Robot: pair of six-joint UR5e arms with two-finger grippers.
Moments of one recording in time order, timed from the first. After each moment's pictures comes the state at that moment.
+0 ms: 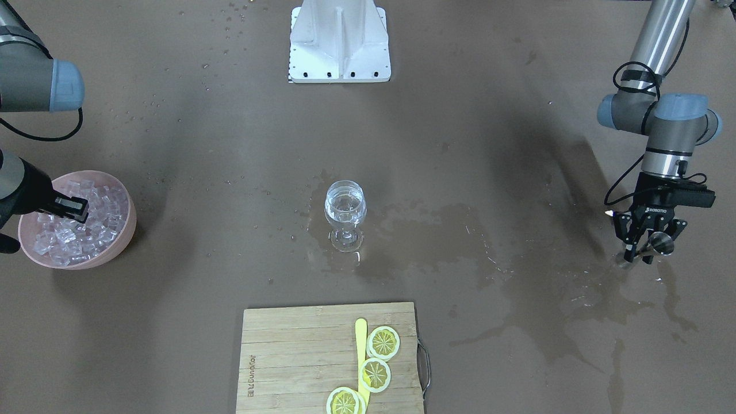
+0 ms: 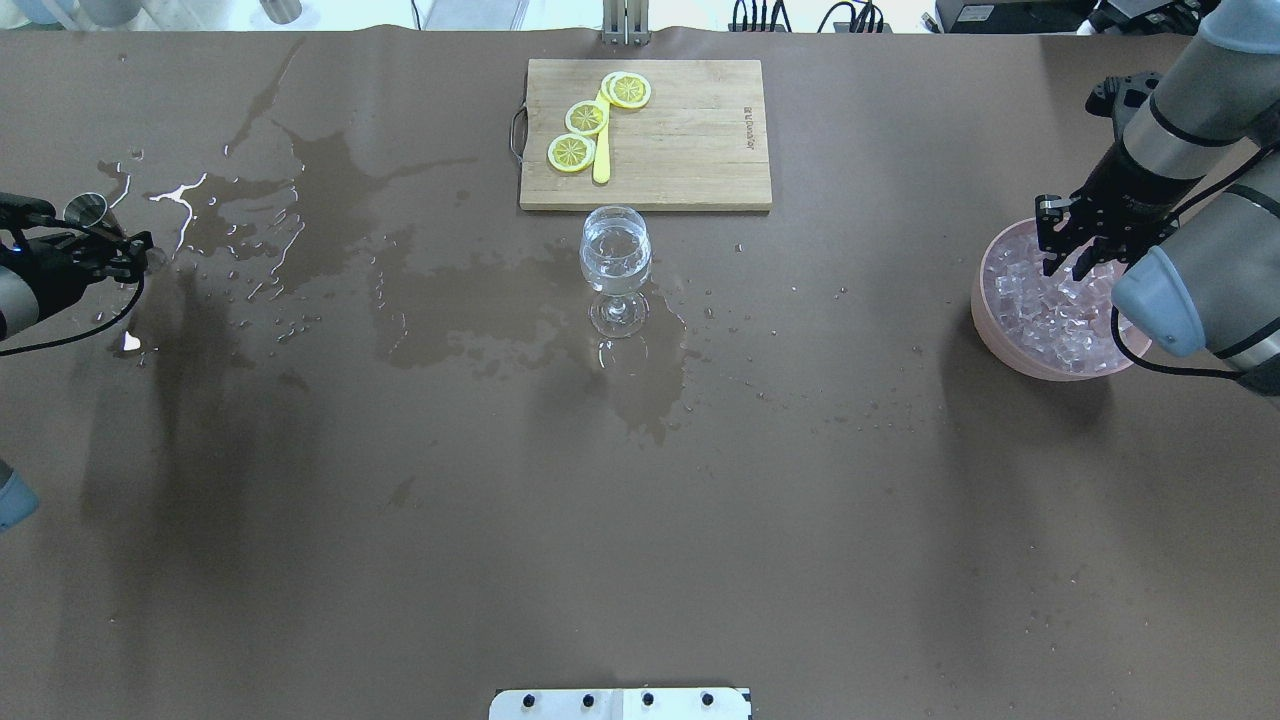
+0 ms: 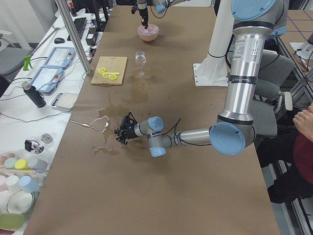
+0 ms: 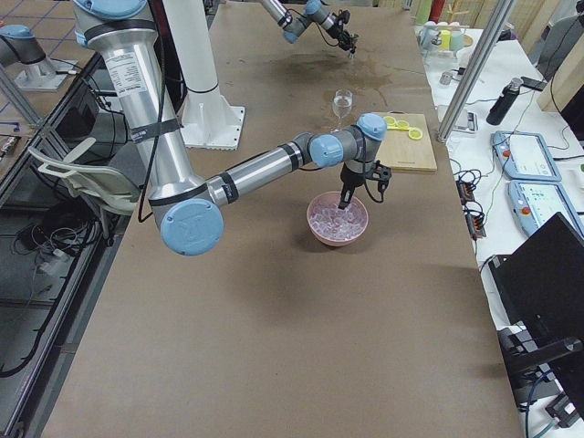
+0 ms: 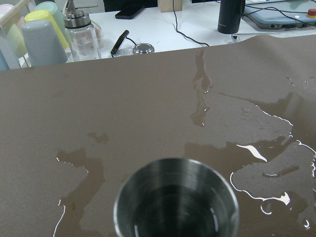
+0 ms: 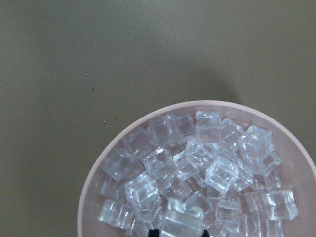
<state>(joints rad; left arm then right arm) -0.86 -1.68 -1.16 -3.06 -1.46 -0.85 1.07 -1.26 1.70 -1.71 2.27 0.79</state>
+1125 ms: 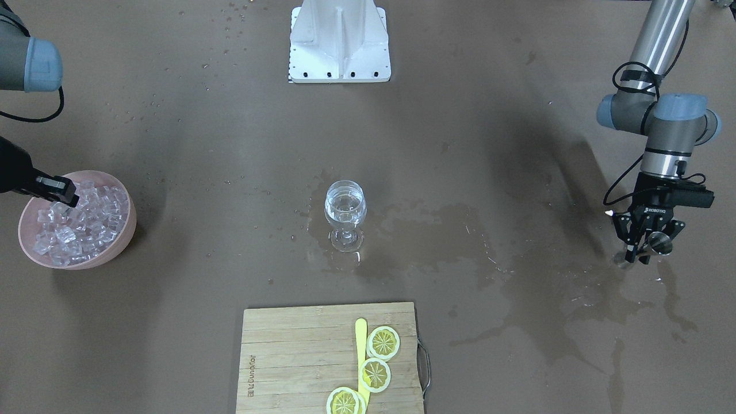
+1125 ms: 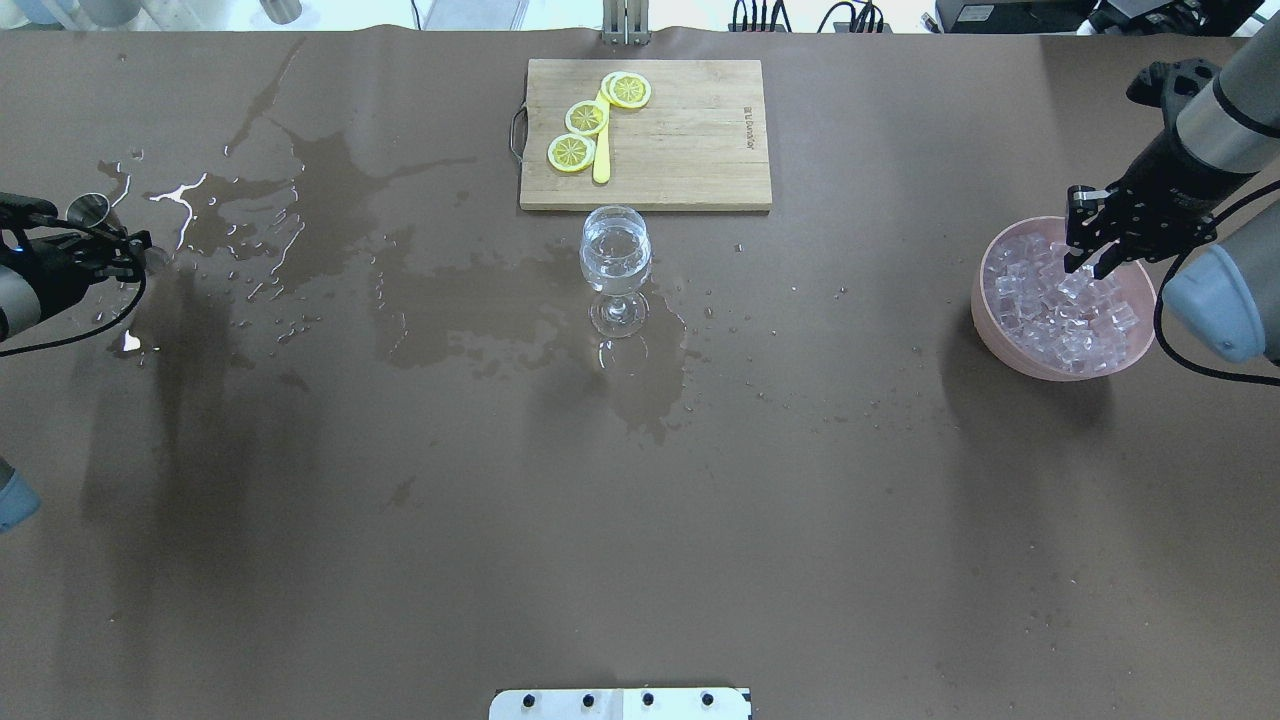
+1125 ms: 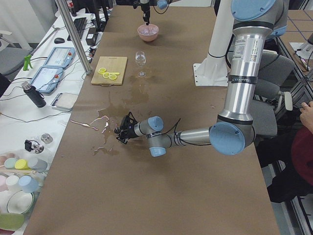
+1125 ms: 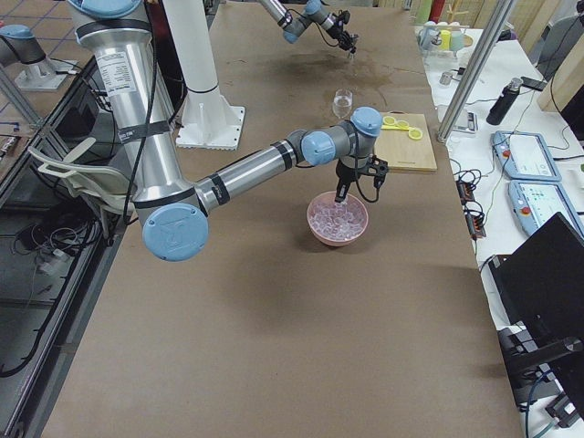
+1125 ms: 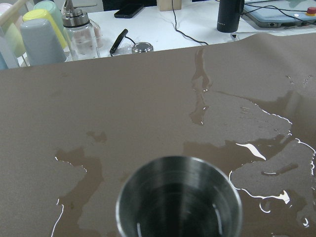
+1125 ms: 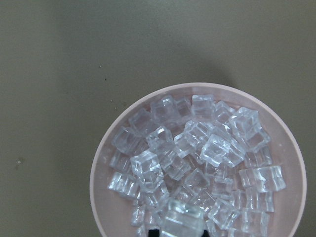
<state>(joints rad) -0.86 -1.68 -1.16 -3.05 -1.46 -0.85 1.11 -1.32 1.79 -1.70 2.33 0.79</state>
